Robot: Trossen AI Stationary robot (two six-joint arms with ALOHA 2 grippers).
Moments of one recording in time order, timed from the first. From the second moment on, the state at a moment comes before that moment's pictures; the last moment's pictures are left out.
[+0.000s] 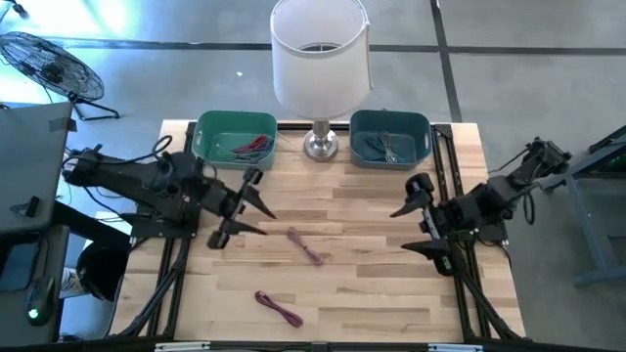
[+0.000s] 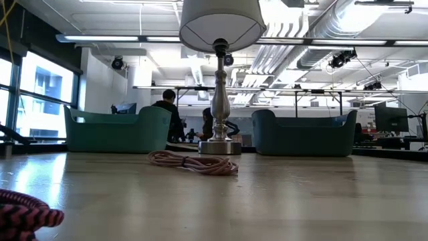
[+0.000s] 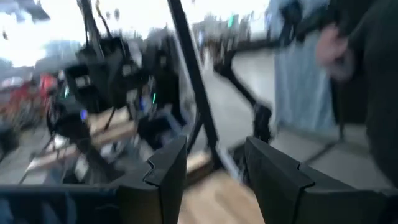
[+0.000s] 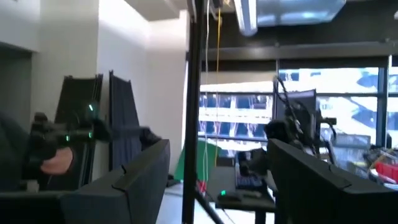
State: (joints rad) left arm -0.22 1.00 1.05 0.08 0.26 0.25; right arm 0.59 1.00 0.97 0.44 0.26 -0.14
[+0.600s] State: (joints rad) left arm -0.74 1.44 1.77 -0.91 -0.26 0.21; right arm 0.74 0.94 0.97 0.27 0.32 -0.13
